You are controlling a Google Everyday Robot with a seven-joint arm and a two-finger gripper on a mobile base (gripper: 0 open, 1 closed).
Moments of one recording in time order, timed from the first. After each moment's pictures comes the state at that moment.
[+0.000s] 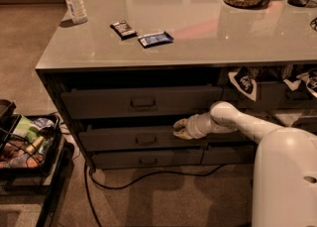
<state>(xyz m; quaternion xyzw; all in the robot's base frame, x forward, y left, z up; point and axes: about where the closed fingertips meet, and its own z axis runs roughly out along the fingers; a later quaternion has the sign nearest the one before) 0.691 -0.098 0.432 -0.63 0.68 0.17 0.33</state>
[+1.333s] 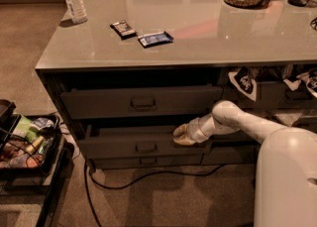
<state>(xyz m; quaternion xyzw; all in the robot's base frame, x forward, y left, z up) 0.649 -0.093 0.440 -0.64 0.67 0.23 0.30</state>
